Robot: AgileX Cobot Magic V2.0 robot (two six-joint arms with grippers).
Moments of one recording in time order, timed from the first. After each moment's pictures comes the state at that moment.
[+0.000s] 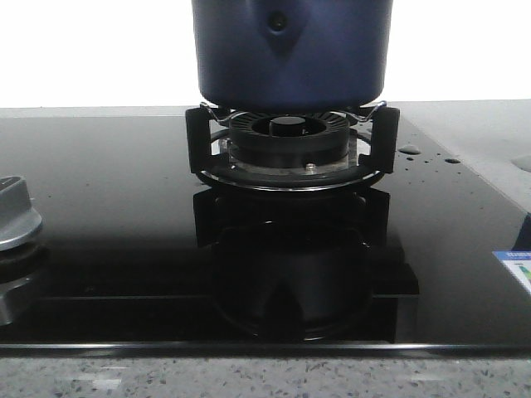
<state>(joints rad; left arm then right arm) -0.30 1.04 -0.88 -1.40 0.90 1.40 -0.13 0.45 -0.71 0.82 0.96 -0.57</state>
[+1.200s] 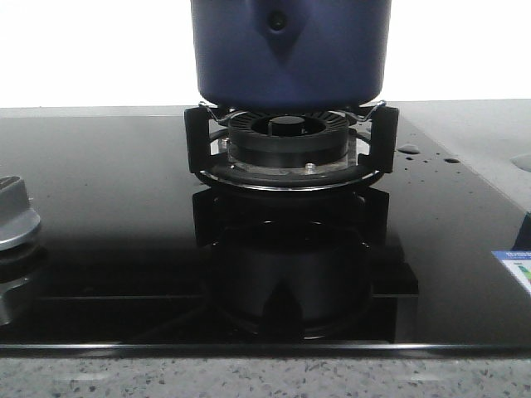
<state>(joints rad) -0.39 1.75 -1.41 -1.56 0.87 1.67 -0.10 0.45 -0.71 0.82 0.88 -0.59</state>
